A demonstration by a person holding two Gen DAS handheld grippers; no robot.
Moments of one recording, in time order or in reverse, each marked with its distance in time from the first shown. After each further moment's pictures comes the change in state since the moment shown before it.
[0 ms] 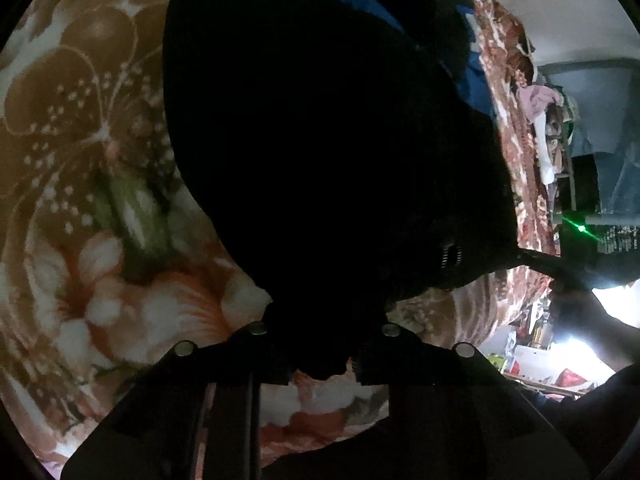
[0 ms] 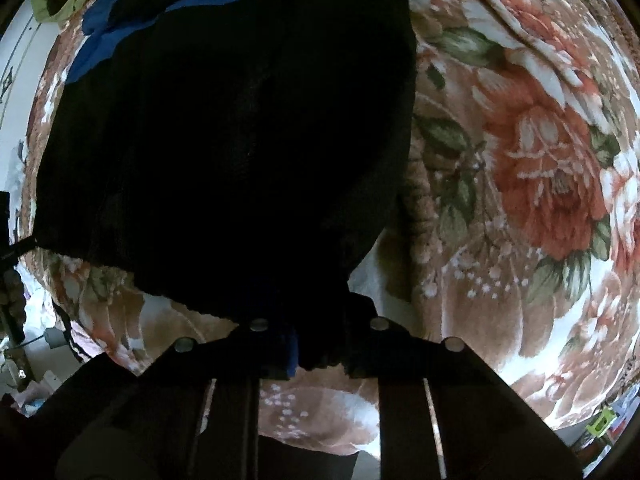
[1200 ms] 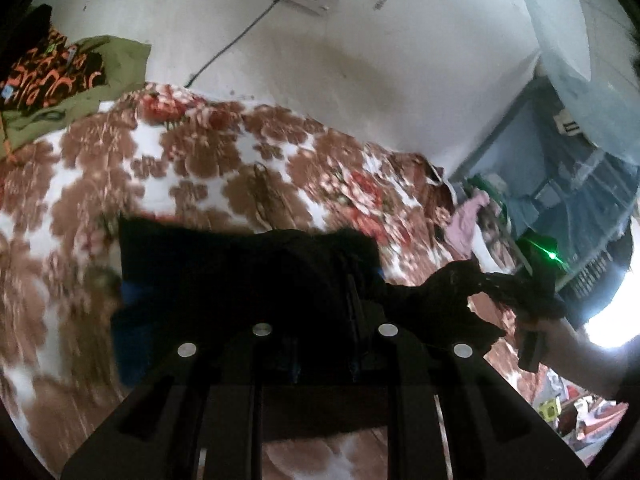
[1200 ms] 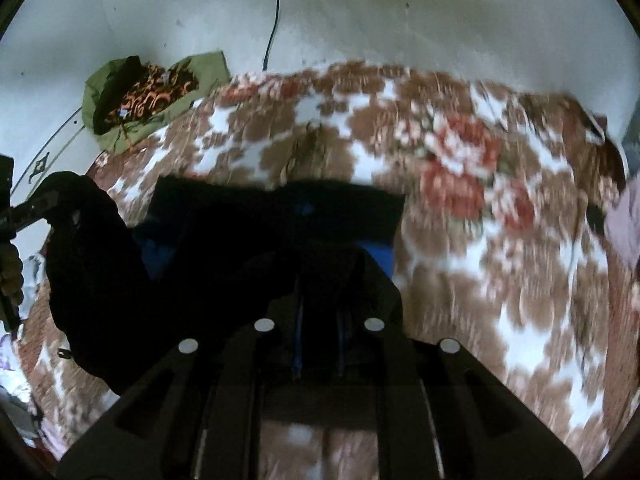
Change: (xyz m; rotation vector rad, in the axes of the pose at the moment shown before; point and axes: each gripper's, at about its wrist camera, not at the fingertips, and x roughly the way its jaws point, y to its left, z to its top) left arm -0.139 -0.133 0.301 0.399 -0.599 -0.111; right arm -0.184 0.046 0.287 -0.192 -0.691 -0.039
